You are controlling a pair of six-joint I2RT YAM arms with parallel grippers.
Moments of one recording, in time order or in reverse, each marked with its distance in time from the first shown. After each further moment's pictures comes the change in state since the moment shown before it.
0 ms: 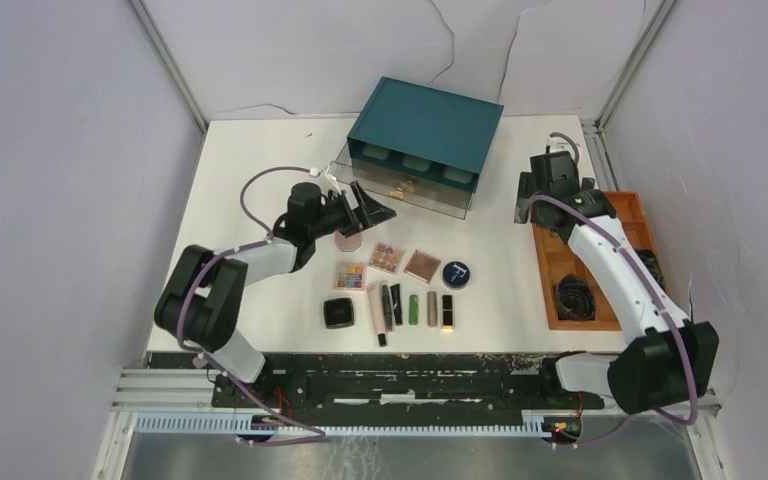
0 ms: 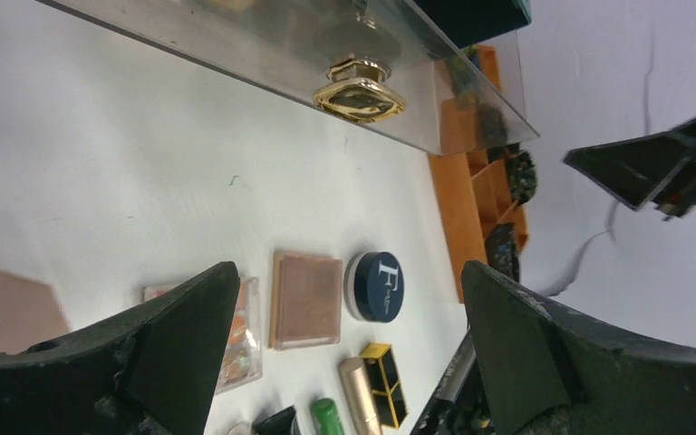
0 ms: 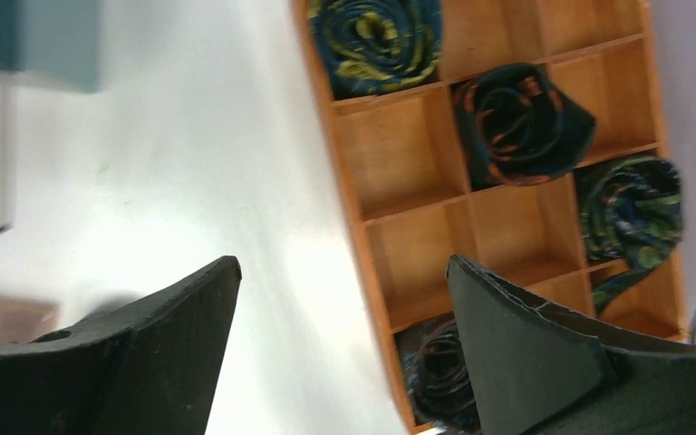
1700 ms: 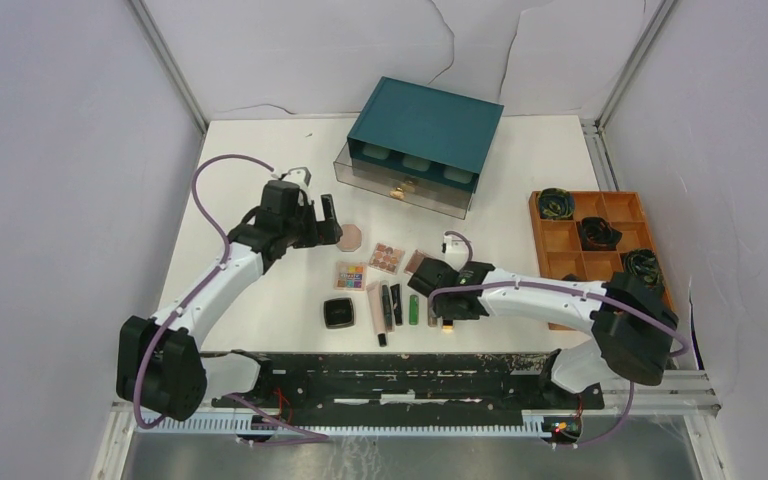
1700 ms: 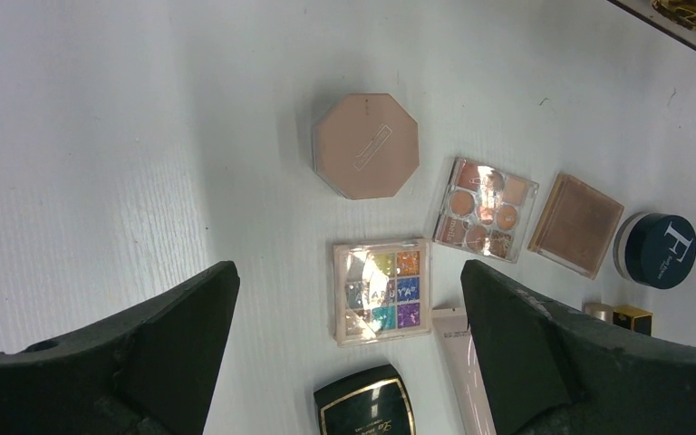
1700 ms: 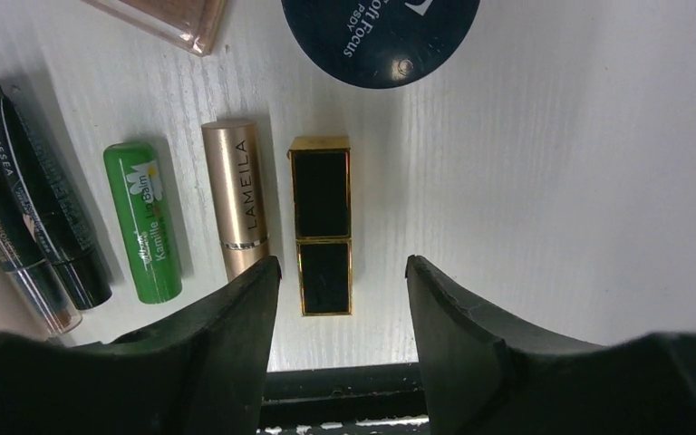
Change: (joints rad) left arm 0.056 -0.399 0.123 -0.948 -0.496 0.498; right arm 0.827 0.149 -0.294 0.003 -0.016 0.784
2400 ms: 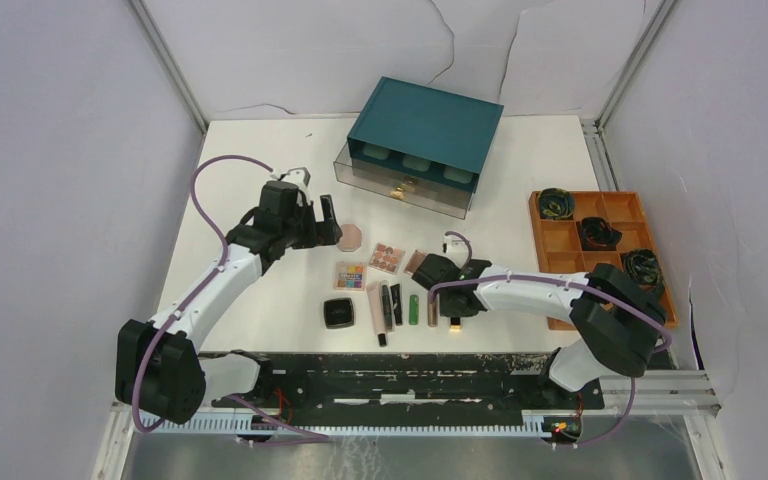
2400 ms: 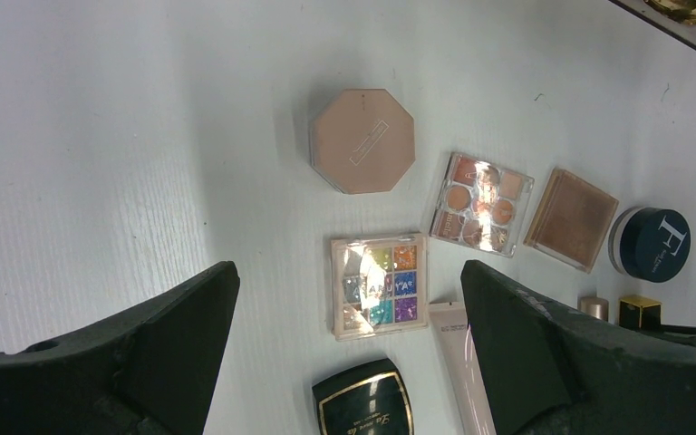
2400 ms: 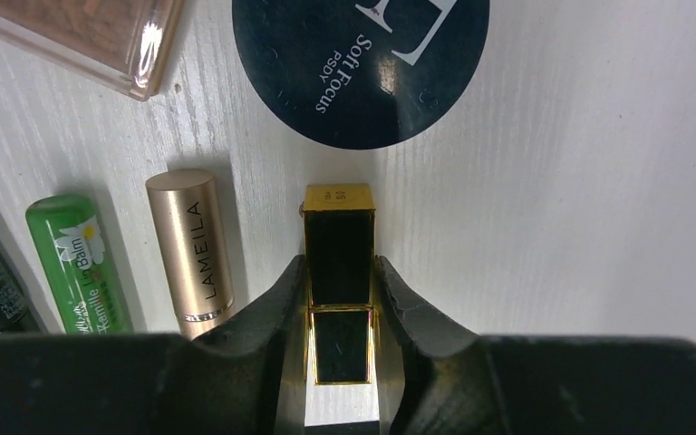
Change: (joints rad) left arm 0.000 -0.018 0.000 -0.015 0.008 0.000; right arm -0.082 0.074 -0.061 0.138 -0.034 -0.108
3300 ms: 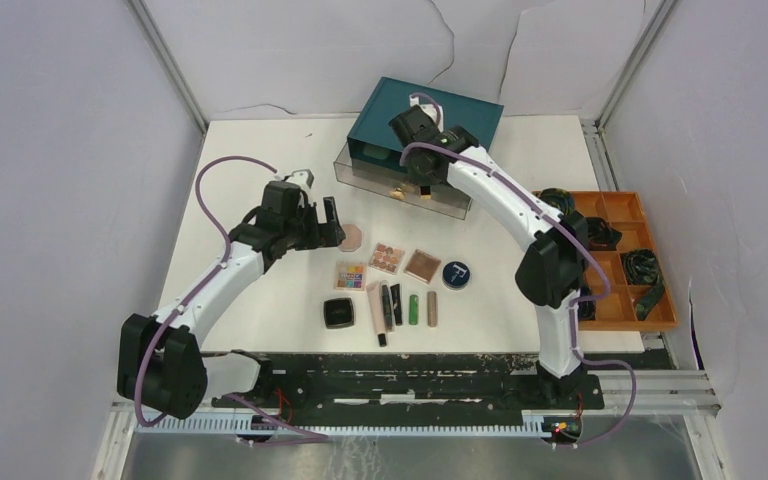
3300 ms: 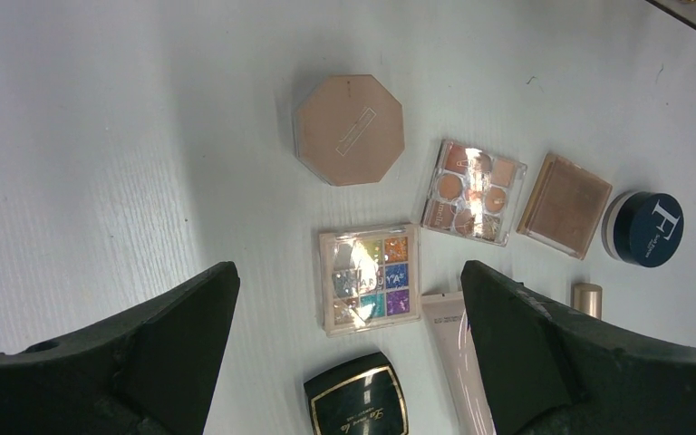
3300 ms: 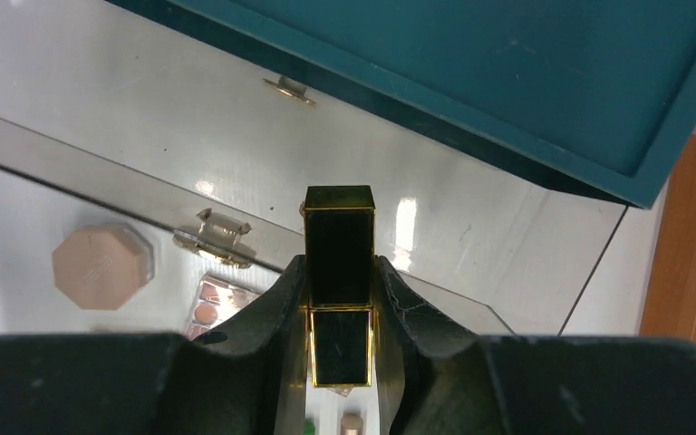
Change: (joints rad) left arm 0.000 0.026 0.000 0.000 0.037 0.001; right arm -0.283 0.483 1.229 -0.357 0.025 -0.430
